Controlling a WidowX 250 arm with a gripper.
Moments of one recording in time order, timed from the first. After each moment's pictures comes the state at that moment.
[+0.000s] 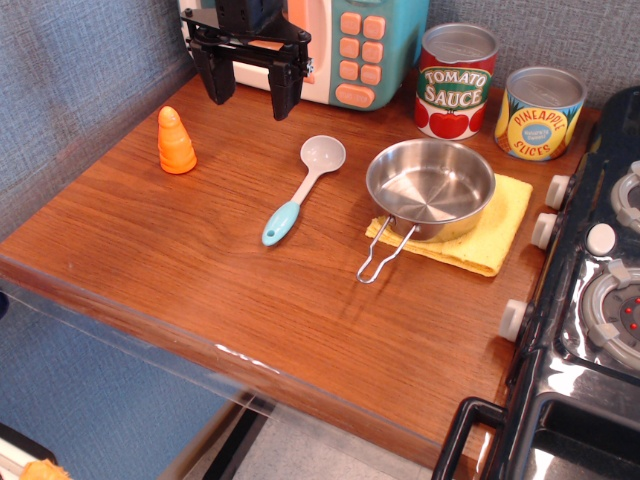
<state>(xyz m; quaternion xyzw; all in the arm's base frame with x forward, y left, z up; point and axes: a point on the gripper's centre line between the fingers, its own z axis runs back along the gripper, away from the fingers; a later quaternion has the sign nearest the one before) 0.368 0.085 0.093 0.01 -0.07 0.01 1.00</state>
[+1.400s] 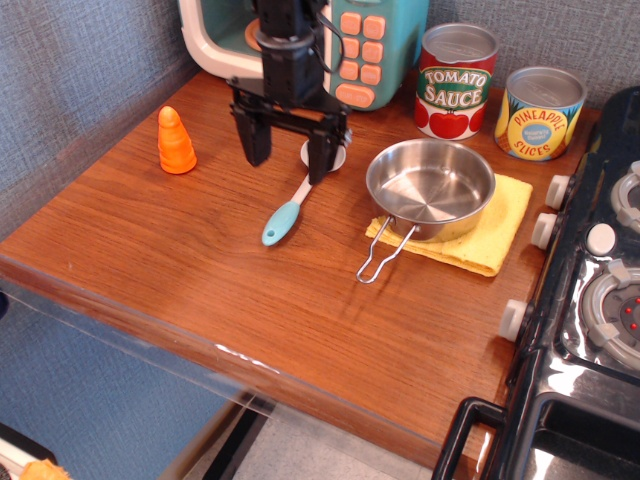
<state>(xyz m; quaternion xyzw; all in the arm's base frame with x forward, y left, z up) 0.362 0.048 0.041 0.00 0.00 -0.01 1.00</state>
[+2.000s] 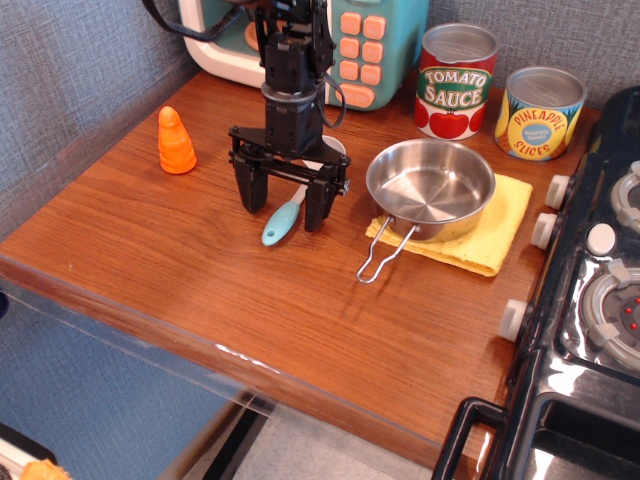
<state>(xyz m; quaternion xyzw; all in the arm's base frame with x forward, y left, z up) 0.345 0.047 0.009 0.01 0.04 0.02 1.00</state>
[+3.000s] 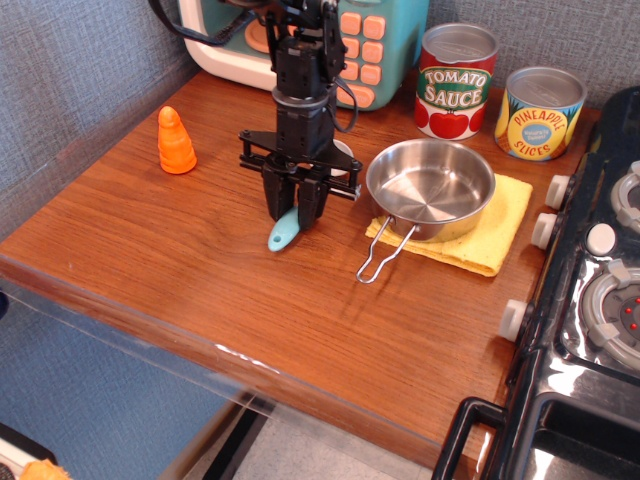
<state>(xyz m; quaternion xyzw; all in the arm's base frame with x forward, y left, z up) 0.345 0.035 0.010 0.00 0.03 0.01 1.00</state>
